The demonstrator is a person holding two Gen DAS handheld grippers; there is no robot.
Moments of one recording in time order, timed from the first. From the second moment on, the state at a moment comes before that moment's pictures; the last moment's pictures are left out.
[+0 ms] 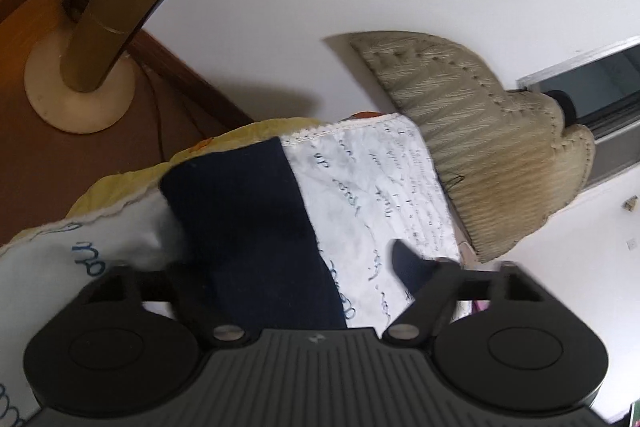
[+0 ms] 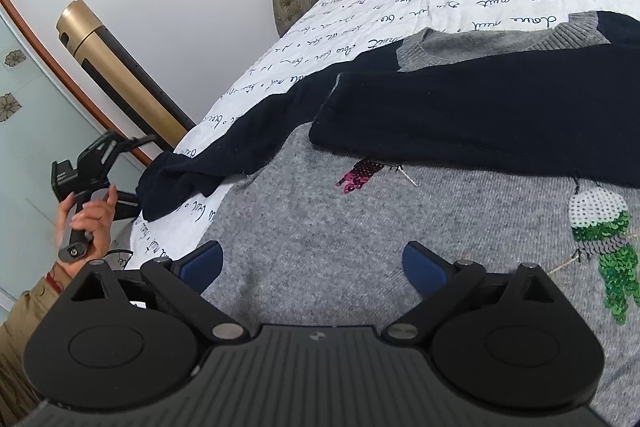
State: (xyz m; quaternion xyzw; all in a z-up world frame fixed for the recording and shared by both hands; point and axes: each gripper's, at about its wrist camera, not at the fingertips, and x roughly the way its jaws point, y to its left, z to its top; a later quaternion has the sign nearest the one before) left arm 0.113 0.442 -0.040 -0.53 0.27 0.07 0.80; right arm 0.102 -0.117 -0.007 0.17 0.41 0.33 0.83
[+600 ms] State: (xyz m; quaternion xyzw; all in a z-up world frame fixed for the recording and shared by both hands) left arm 0.107 0.418 0.072 -0.31 0.19 0.23 0.90; right arm 0.100 -0.124 -0.006 0.18 0.41 0.33 0.83
